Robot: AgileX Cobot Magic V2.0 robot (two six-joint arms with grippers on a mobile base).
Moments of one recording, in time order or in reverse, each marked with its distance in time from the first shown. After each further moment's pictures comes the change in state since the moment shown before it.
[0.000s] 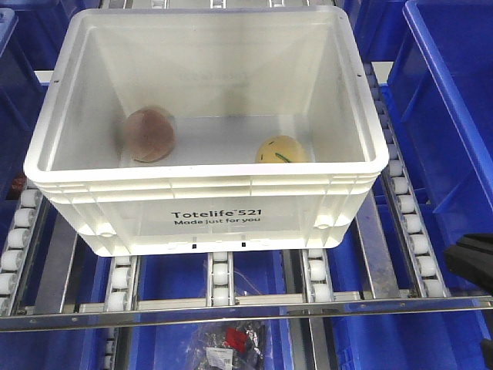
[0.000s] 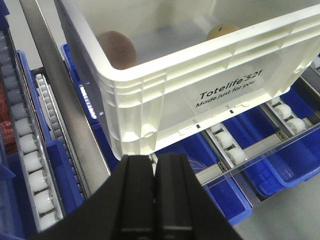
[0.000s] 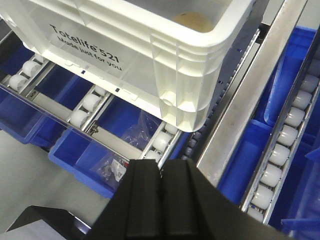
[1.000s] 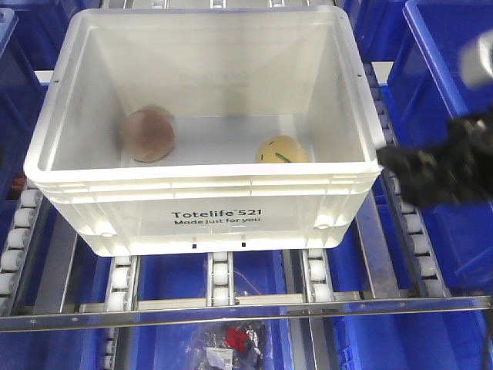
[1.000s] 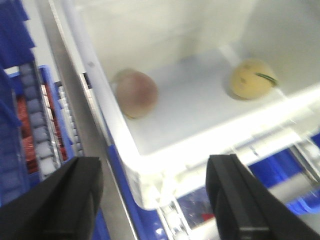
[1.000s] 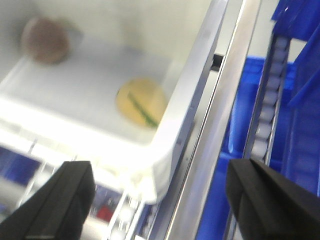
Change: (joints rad) left arm 0.000 0.291 -0.213 0.068 -0.056 -0.021; right arm 0.000 0.265 -0.118 -0.218 -0.216 0.218
